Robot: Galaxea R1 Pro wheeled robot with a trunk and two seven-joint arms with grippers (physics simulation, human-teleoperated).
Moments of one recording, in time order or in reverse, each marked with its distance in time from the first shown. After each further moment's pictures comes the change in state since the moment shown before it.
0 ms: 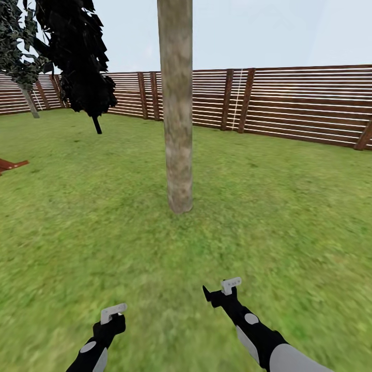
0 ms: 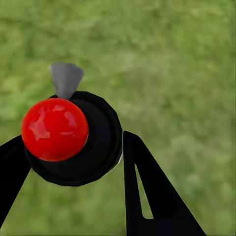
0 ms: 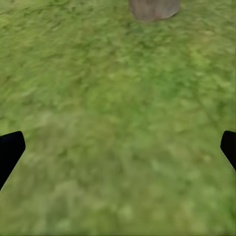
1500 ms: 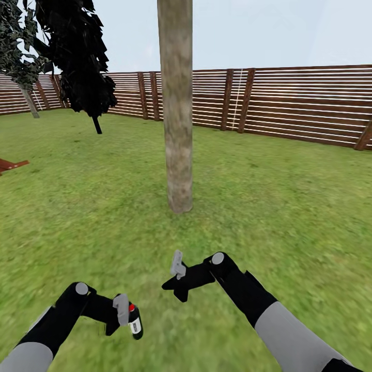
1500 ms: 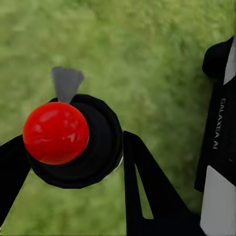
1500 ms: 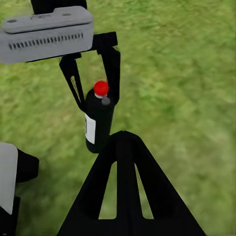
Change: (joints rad) left arm -0.106 0.240 -0.383 -0.387 -0.544 0.171 -1.280; right arm -0.123 0.009 0.215 -0.657 0.445 0.654 0.880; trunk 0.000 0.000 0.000
